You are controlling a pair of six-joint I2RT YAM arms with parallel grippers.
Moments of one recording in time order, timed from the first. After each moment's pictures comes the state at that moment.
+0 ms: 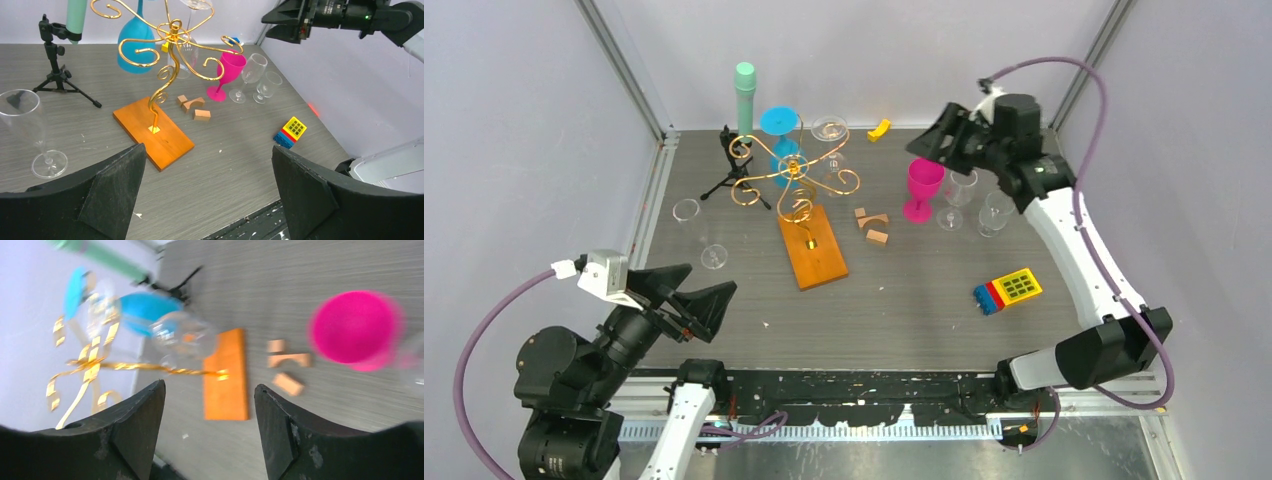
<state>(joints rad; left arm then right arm) -0.08 0.42 1.39 -0.99 0.42 -0.31 0.18 1.40 1.53 -0.58 -0.32 0.57</state>
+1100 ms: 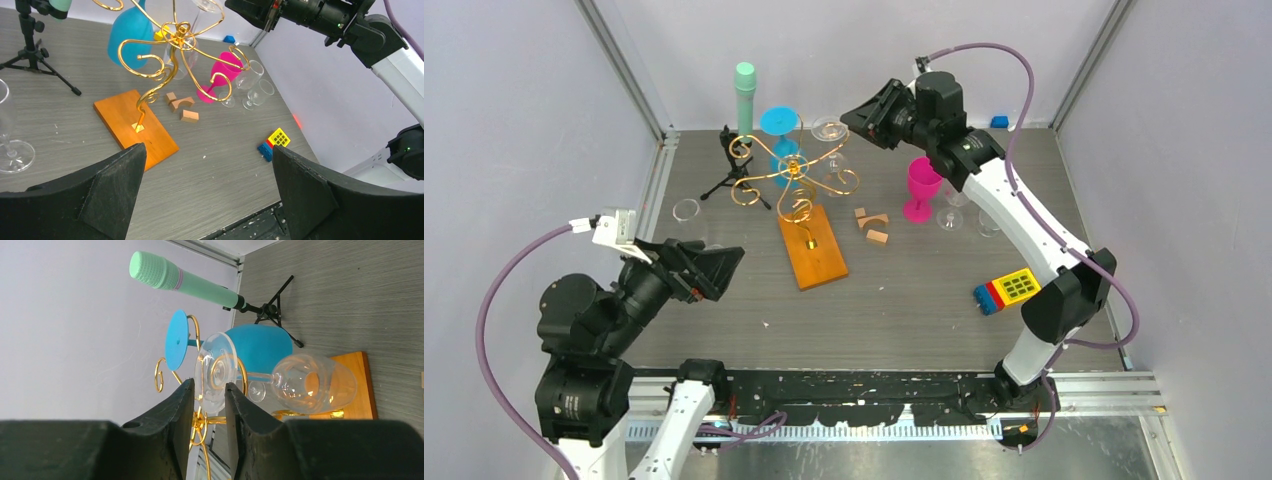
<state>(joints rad) -0.08 0.52 1.33 -0.87 0.40 -0.46 0.53 1.69 1.79 -0.33 -0.19 1.00</state>
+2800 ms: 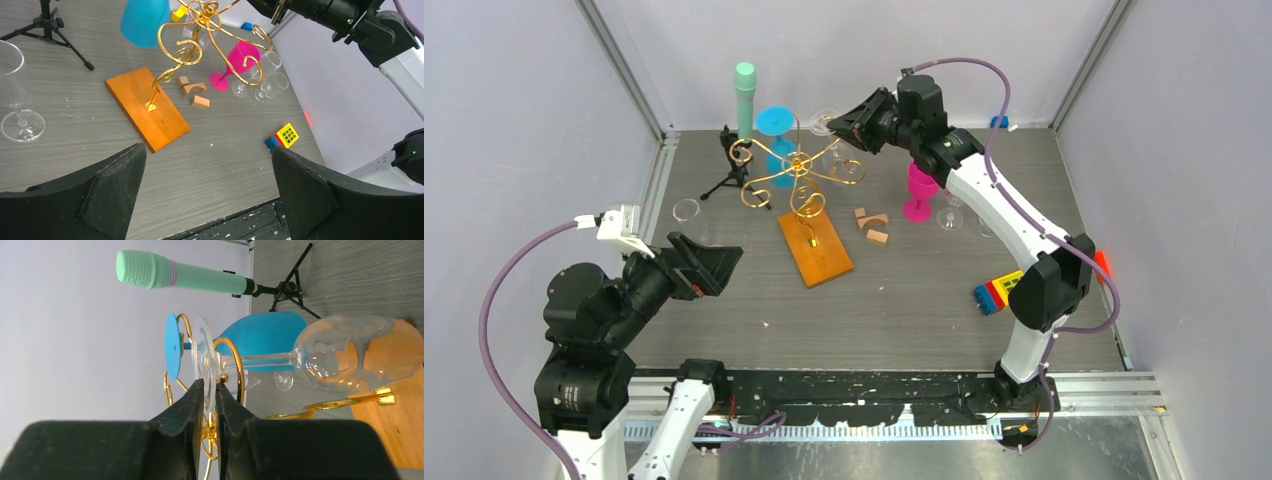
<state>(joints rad) -0.08 0.56 1.35 -0.96 0.35 -0.47 0.55 1.79 1.84 -0.31 -0.24 1.18</state>
